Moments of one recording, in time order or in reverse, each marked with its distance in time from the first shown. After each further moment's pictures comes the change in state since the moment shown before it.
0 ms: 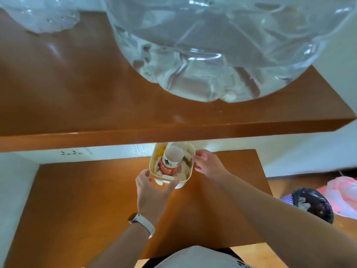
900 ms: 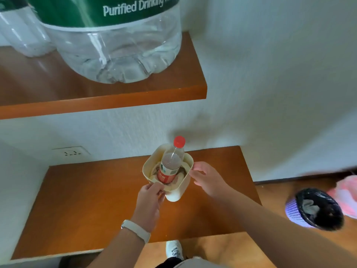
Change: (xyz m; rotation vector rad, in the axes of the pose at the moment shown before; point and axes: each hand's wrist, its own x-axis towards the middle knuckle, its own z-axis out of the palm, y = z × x) left_hand -0.087 0.049 0.016 -0.685 -0.182 -0.496; right_hand -0.095 0.039 -0.063 -0.102 -0.116 -0.157
